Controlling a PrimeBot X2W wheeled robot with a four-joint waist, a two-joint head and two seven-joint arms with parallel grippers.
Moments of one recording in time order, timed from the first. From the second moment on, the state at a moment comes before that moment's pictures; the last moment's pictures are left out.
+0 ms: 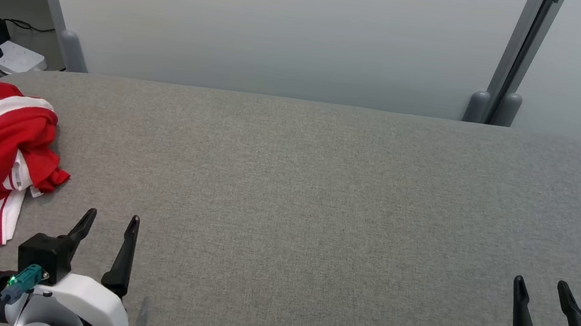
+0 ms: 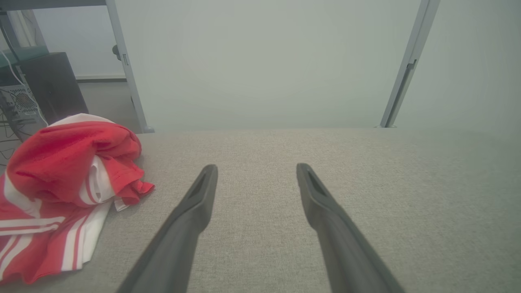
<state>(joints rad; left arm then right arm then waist) -0.14 0.15 -0.15 0.42 -0.29 0.02 -0.20 -0.09 -0.20 0.07 0.37 0.33 0.12 -0.25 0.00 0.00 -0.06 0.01</state>
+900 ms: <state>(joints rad) -0.16 0.16 -0.16 0.42 -0.31 0.05 -0.21 -0.10 -0.21 0.09 0.34 0.33 0.12 -0.25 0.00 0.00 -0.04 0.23</state>
